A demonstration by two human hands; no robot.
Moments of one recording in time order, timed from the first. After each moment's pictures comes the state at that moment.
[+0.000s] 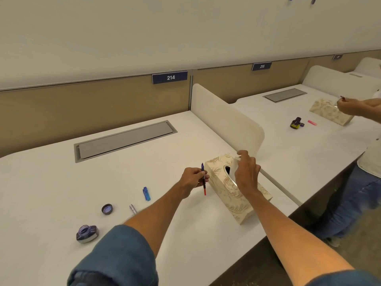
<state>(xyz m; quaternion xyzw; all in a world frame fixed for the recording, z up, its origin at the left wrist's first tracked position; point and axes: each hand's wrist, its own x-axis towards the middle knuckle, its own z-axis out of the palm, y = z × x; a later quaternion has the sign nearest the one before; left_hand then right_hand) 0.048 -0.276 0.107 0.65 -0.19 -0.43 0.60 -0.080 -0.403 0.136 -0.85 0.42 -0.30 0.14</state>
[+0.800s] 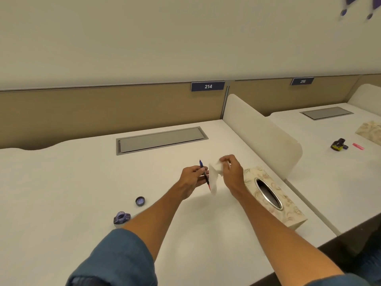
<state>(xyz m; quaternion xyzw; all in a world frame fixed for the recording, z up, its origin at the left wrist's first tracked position) 0.093 -0.199 0.128 0.59 -0.10 -0.37 0.71 0.012 -0.322 0.144 -0.78 0.26 -0.31 0.47</state>
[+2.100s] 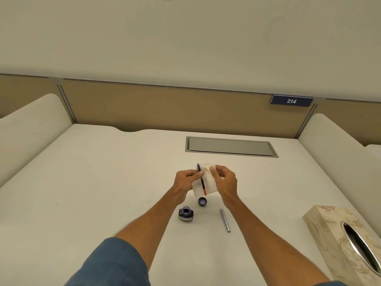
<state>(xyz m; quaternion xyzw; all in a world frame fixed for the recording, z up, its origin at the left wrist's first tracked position) 0.170 0.008 0.114 0.63 0.01 -0.18 0.76 0.135 -0.132 0.117 -0.78 0.16 -0.18 0.58</state>
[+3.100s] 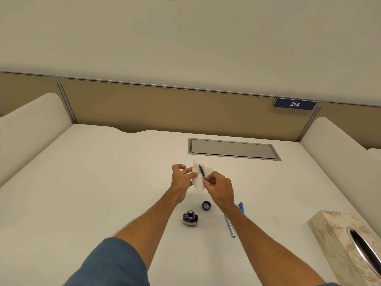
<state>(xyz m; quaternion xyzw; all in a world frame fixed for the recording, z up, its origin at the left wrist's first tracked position) 0.185 0.025 0.121 0.57 0.05 -0.12 0.81 0.145 -0.110 0.106 -0.92 0.10 -0.16 0.36</state>
